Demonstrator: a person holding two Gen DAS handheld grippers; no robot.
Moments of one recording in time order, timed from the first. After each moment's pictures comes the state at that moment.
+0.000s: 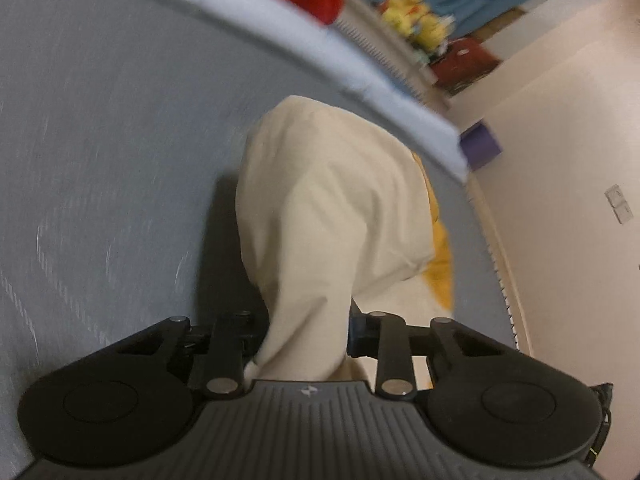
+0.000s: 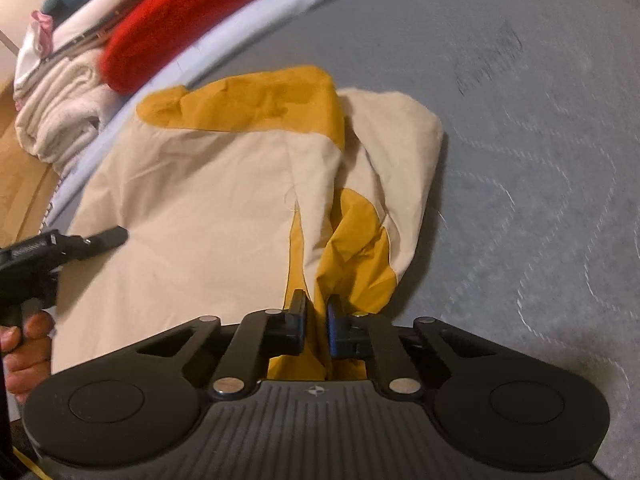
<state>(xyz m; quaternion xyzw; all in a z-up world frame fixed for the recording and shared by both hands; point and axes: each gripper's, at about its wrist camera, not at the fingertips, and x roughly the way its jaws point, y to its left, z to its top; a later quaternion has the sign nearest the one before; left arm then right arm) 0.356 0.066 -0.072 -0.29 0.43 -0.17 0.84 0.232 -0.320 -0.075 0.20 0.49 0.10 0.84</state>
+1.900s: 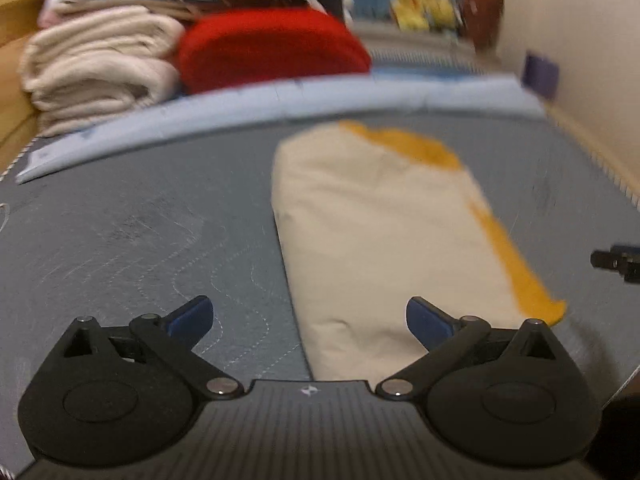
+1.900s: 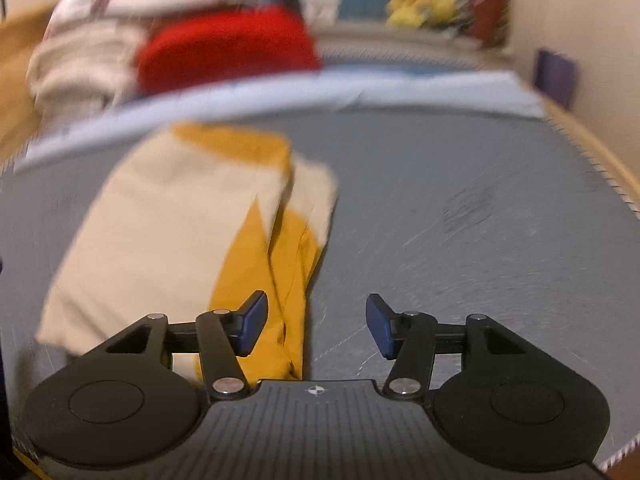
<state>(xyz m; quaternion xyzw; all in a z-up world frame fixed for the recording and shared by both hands) 0.171 0.102 0.045 0.01 0.37 -0.01 0.93 0.151 -0.237 0.009 0.00 0.36 0.04 0.93</state>
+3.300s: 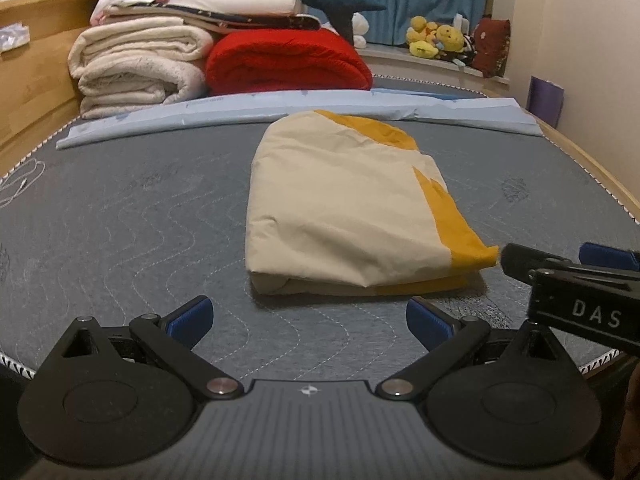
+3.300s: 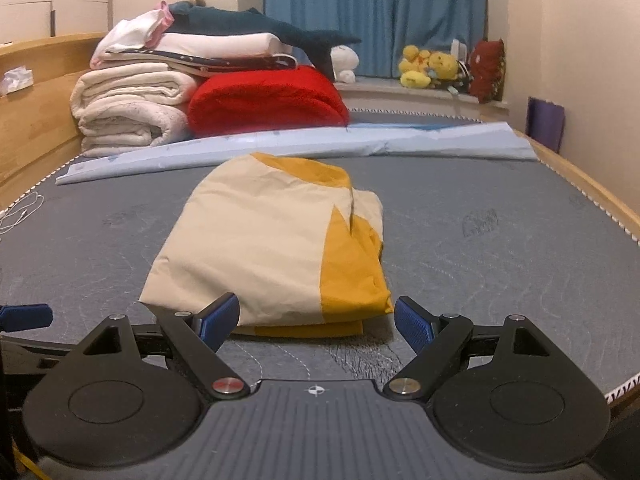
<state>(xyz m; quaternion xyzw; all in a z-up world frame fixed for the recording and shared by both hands) 0.035 0.015 0.013 -0.02 0.34 0.03 0.94 0.003 -0.158 0.011 -0.01 0.29 0.05 0.96</state>
